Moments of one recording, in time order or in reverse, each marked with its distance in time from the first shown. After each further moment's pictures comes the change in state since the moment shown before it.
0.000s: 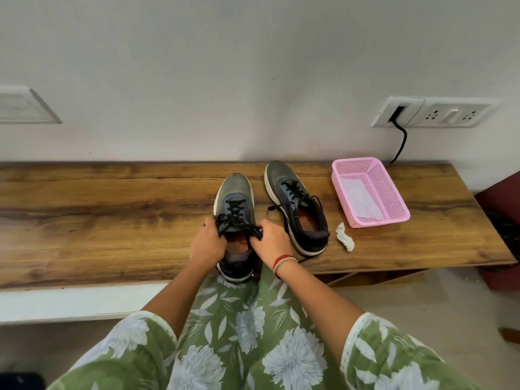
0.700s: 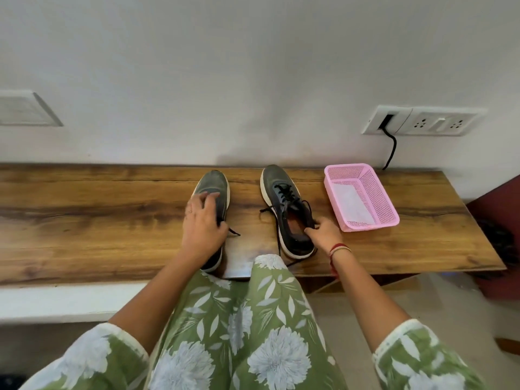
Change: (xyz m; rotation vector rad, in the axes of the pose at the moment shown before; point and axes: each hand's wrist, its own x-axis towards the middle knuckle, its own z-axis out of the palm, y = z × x) left_hand -0.024 0.038 -0.039 0.017 0.225 0.250; right_hand 0.021 0.099 -0.081 0.194 -0.024 0.348
